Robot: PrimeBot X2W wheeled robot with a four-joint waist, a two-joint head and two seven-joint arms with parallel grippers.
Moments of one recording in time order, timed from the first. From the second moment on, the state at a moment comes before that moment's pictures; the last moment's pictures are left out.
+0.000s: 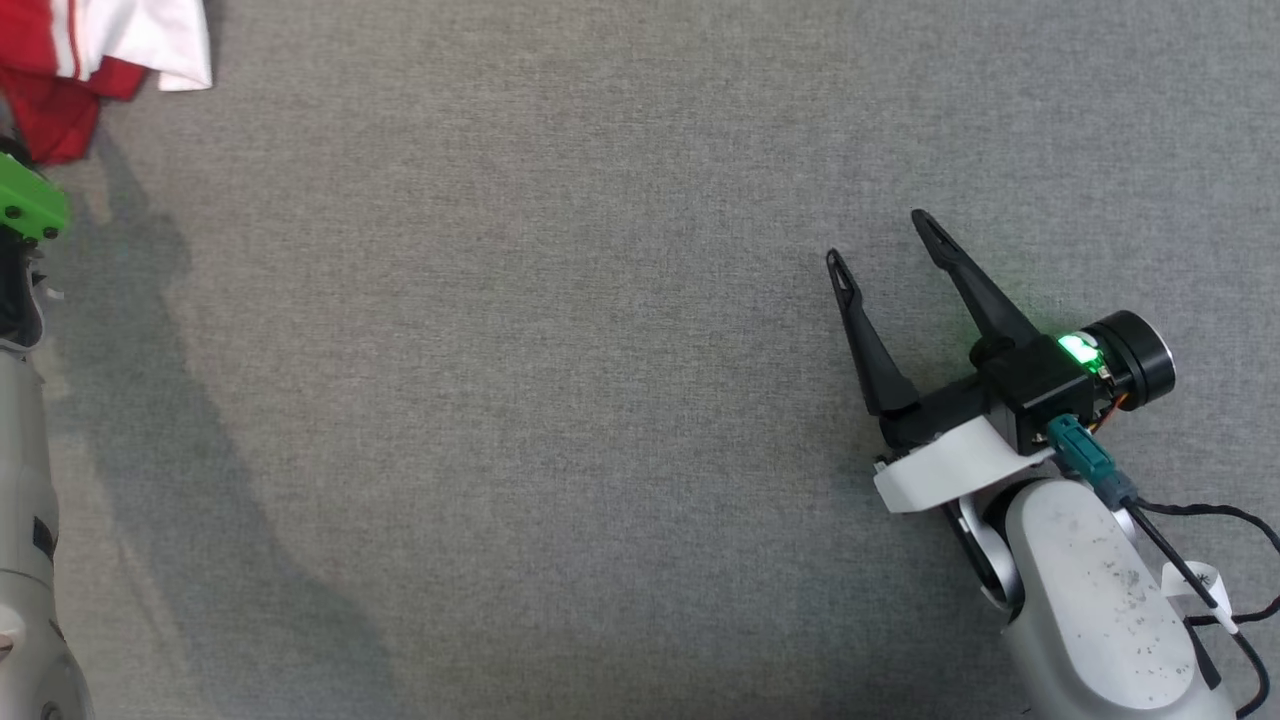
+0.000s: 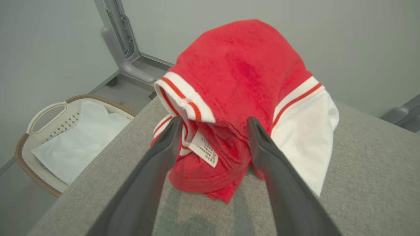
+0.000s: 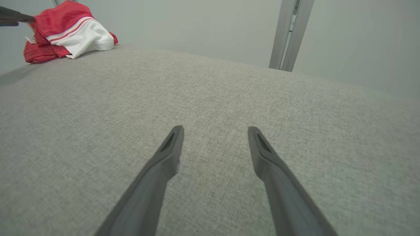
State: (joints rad) left arm -1.04 0.34 0.07 1.04 -0.51 -0.13 -0.07; right arm -0.36 -0.05 0.18 0.07 -0.05 0.13 -0.22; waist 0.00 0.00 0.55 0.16
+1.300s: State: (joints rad) left arm -1.17 0.44 -0.38 0.81 -0.48 -0.13 -0.20; right arm -0.32 -0.05 0.18 0.20 0.06 0.13 -0.26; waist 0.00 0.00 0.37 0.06
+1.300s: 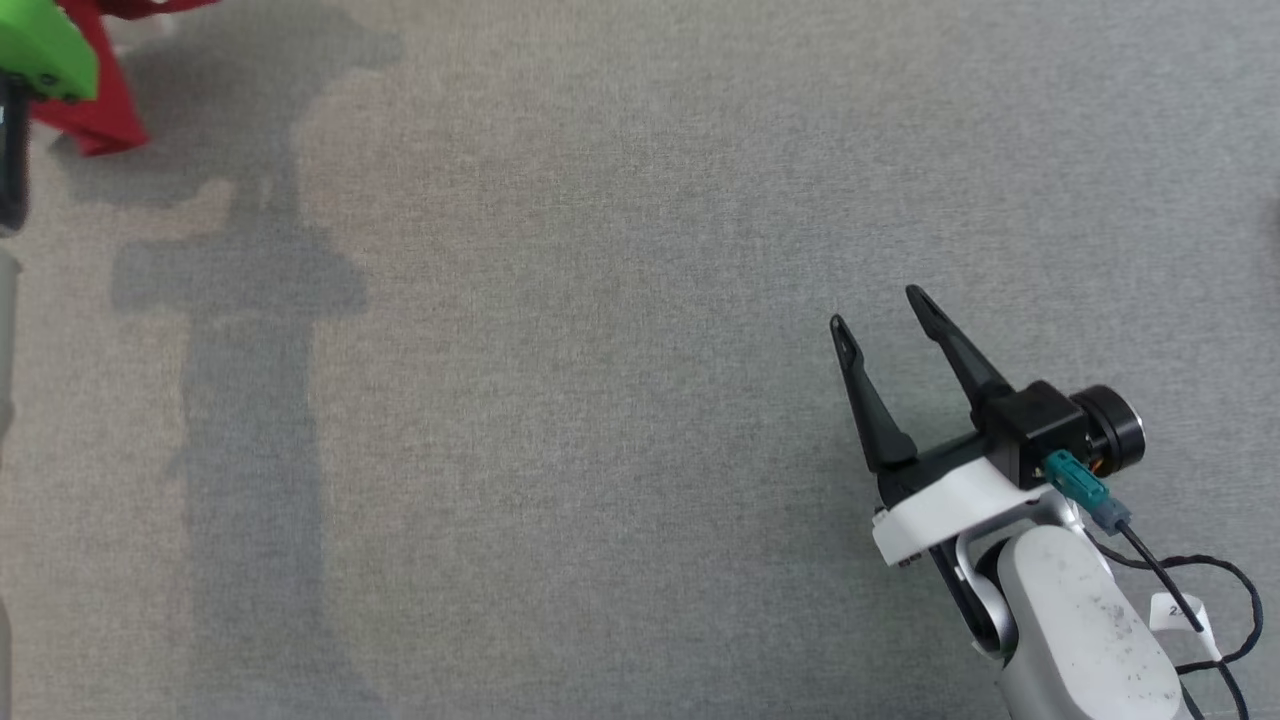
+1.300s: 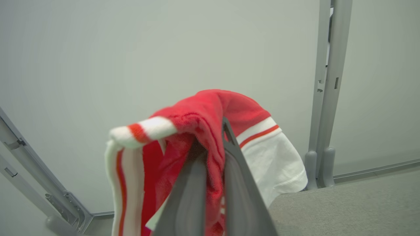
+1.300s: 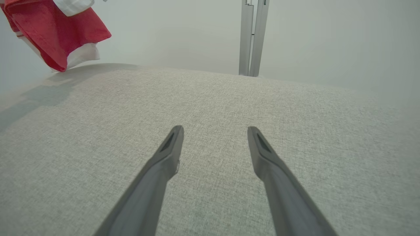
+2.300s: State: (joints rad) left arm -0.68 0.18 -0.81 0.68 -0.67 -0.09 -0.22; right arm -0.18 -0.05 0.05 0.17 0.10 0.13 -0.26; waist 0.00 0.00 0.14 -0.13
